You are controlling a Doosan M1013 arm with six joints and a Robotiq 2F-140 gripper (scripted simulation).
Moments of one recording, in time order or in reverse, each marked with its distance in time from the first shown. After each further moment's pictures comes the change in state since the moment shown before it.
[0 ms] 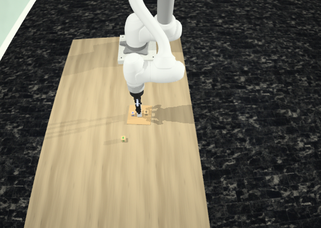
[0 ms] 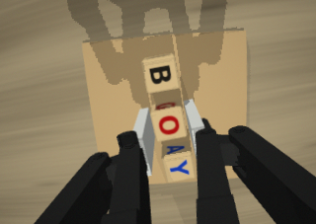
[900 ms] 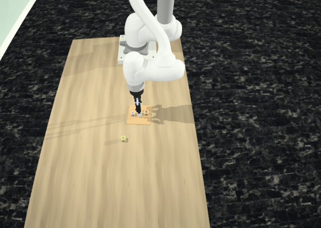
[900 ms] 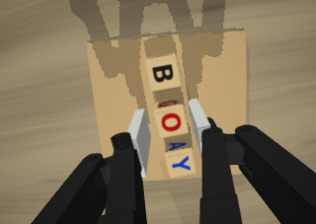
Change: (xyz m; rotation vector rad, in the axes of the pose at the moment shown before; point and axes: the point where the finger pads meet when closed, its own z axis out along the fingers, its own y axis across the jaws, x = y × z) arm 0.000 -0.002 -0.007 -0.001 0.000 0.000
